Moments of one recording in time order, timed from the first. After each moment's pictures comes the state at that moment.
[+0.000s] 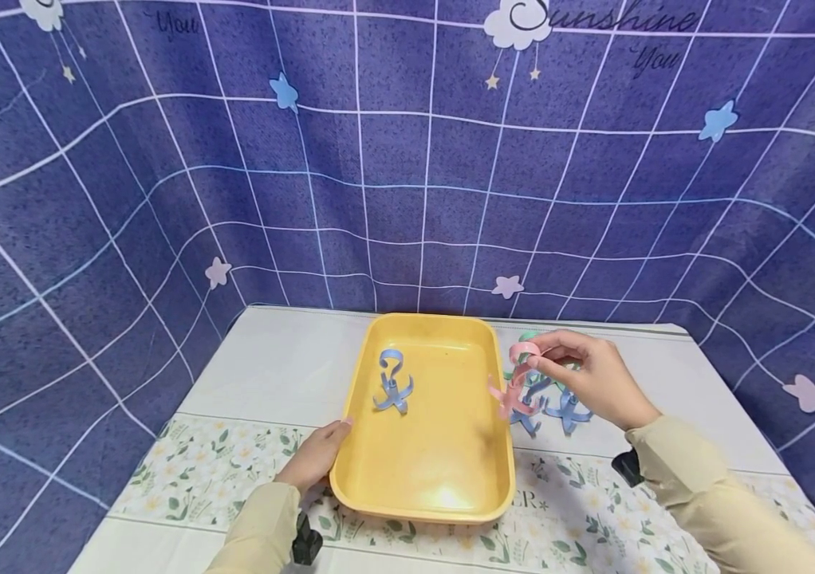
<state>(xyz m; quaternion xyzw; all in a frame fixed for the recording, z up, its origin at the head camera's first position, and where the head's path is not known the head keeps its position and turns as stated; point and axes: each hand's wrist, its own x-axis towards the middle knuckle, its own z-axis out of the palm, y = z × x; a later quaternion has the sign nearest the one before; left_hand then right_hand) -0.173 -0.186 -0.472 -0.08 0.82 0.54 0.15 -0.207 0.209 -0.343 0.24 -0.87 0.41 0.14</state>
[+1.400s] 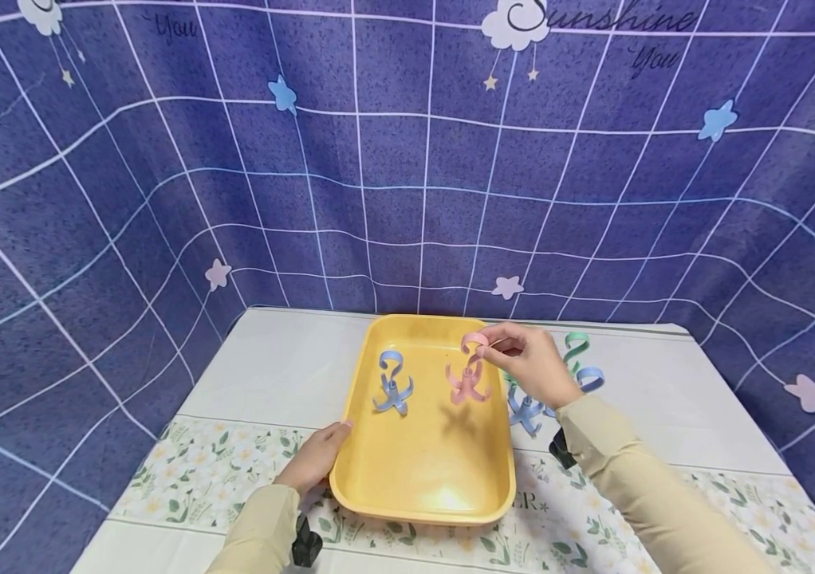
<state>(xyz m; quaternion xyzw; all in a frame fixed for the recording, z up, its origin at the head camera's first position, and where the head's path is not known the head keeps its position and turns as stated) -0.174 -0.185 -0.470 -0.08 0.82 0.54 0.15 -0.242 0.148 -0.362 0.21 -0.84 0.48 0.10</state>
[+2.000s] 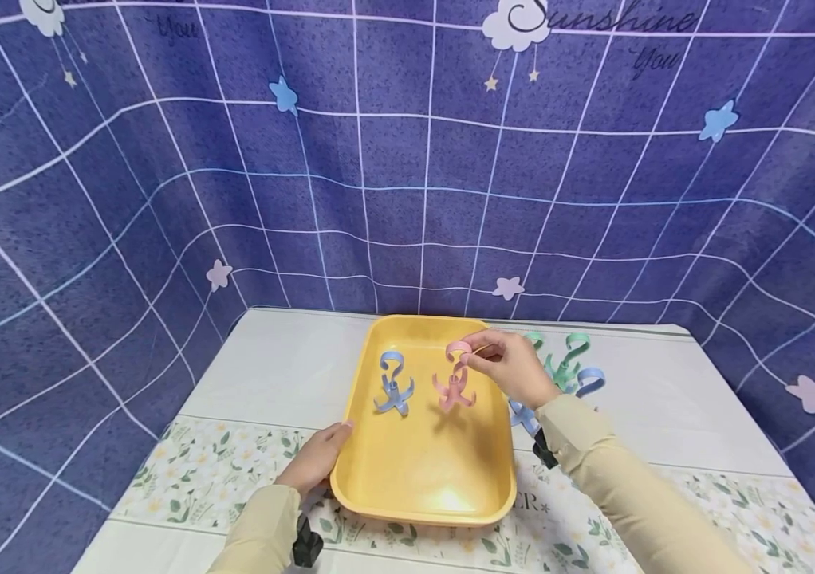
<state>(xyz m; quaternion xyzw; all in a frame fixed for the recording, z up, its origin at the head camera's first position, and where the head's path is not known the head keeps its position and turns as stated) -0.173 -0.186 -0.470 -0.07 0.82 0.55 0.15 -0.248 0.129 -0.375 0.22 -0.84 0.49 0.06</state>
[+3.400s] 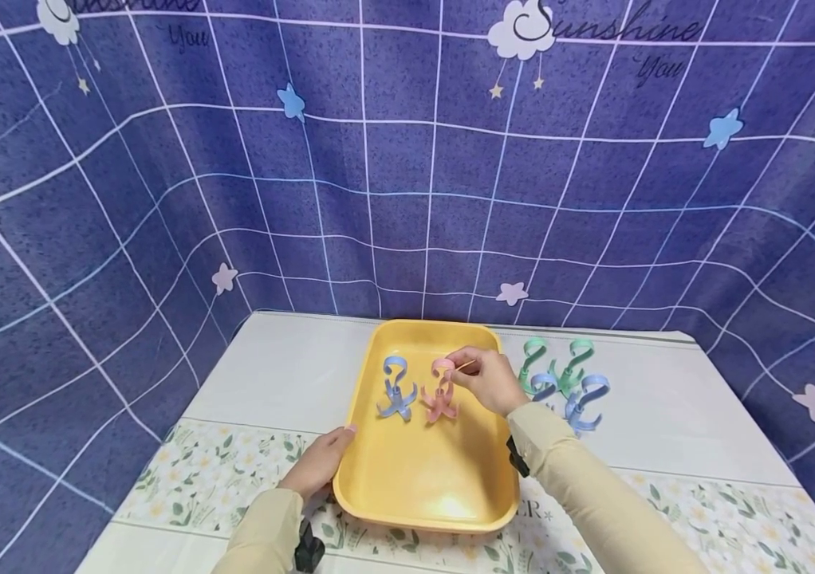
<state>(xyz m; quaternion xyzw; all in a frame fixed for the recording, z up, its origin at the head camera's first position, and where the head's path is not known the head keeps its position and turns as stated) -0.172 -0.187 -0.472 -0.06 0.82 0.55 0.14 -0.265 0.099 -0.413 0.19 -0.85 0.49 0.05</state>
